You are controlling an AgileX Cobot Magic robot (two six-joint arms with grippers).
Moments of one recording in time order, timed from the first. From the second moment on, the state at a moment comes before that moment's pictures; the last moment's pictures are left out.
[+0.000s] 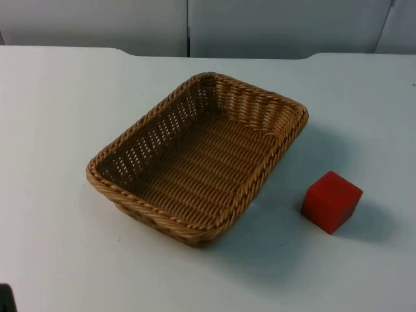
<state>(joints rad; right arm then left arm) 0.01 0.03 -0.52 0.08 1.09 -0.11 -0.08 0.00 -0.52 -0.17 1.09 0.21</state>
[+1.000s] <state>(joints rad) 0.01 0.03 -0.52 0.08 1.09 -0.11 -0.19 1.50 -1.11 -0.83 0.94 0.81</state>
